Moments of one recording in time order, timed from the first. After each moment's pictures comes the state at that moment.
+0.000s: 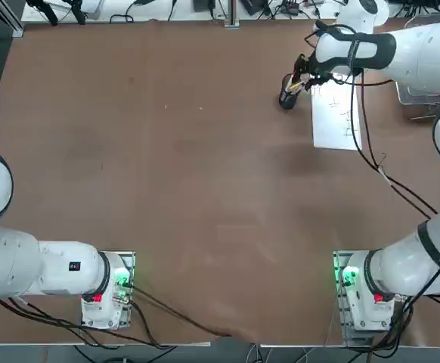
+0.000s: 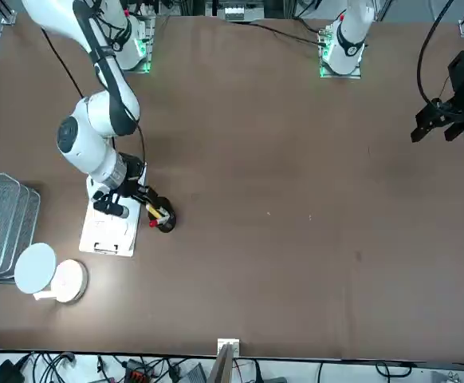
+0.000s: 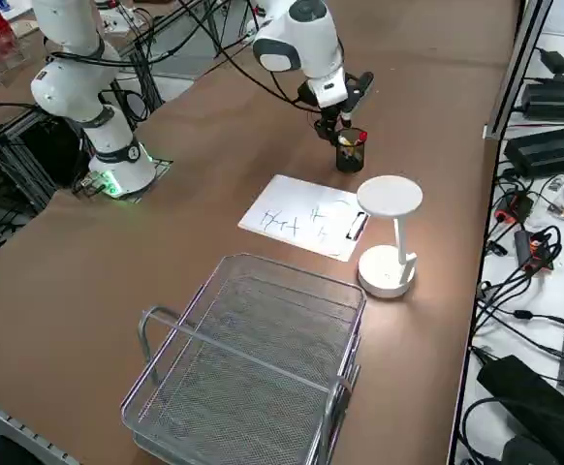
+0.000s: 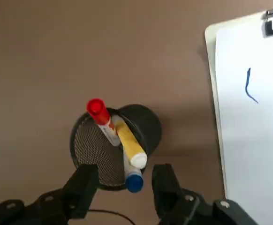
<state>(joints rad) 0.09 0.35 0.20 -2.03 0.31 2.51 0.27</state>
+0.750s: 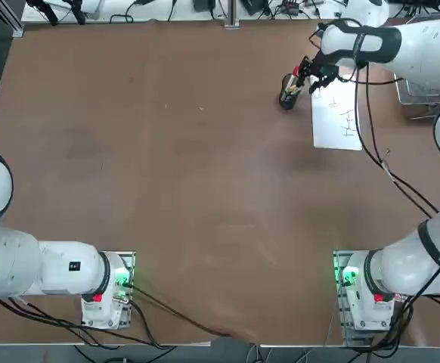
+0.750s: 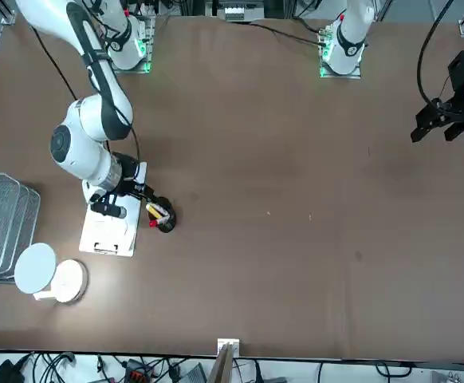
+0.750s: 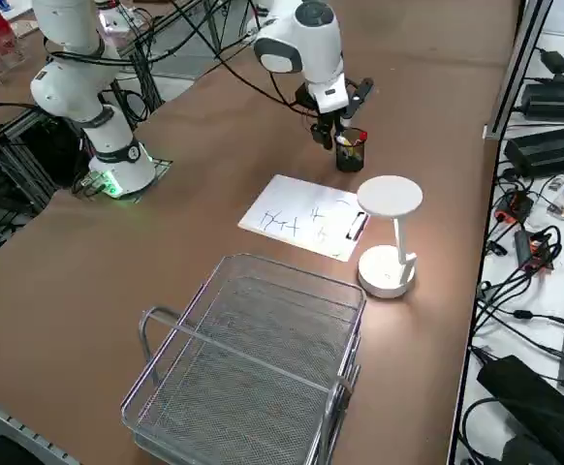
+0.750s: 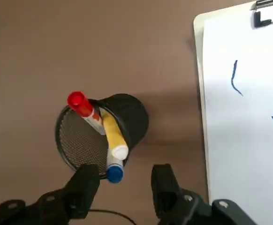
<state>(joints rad) 0.08 0.36 0.18 -1.97 0.33 2.37 0.22</state>
